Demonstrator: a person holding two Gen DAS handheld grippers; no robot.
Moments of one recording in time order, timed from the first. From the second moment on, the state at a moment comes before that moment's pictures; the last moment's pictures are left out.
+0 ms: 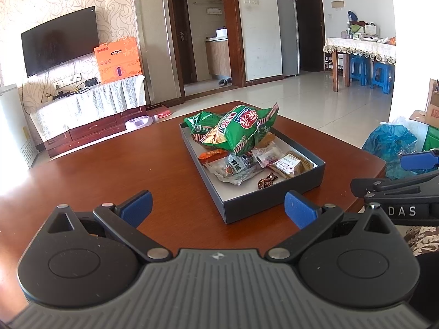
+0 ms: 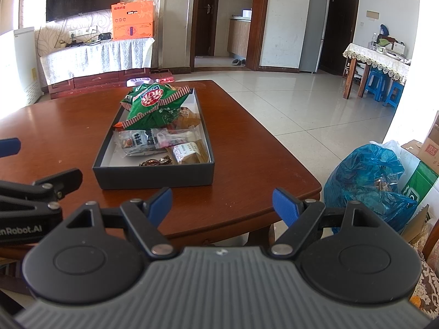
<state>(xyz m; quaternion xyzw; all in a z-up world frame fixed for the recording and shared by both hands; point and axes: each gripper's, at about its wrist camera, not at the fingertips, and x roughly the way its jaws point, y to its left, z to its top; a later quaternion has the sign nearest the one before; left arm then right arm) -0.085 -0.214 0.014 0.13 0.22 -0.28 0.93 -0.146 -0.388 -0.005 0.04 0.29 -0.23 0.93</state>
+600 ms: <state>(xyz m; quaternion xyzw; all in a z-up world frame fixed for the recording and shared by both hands) -0.083 -0.219 0.009 0.14 0.23 -0.27 0.92 -0.145 -0.388 -0.007 0.04 0.30 -0.22 0.93</state>
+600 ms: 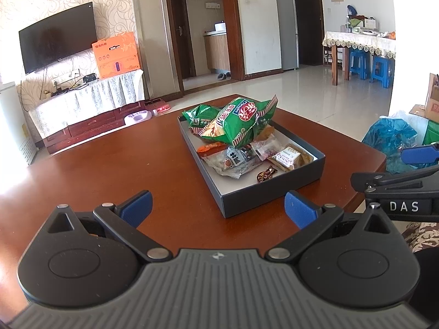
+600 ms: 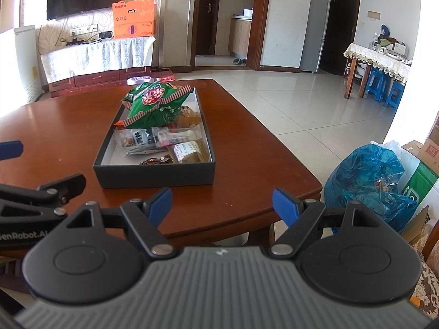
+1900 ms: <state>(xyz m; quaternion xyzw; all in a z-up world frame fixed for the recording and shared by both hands) -0.071 -0.225 -0.005 0.14 0.27 -0.27 0.91 -0.141 -0.390 -0.010 0.03 0.31 -0.22 0.92</state>
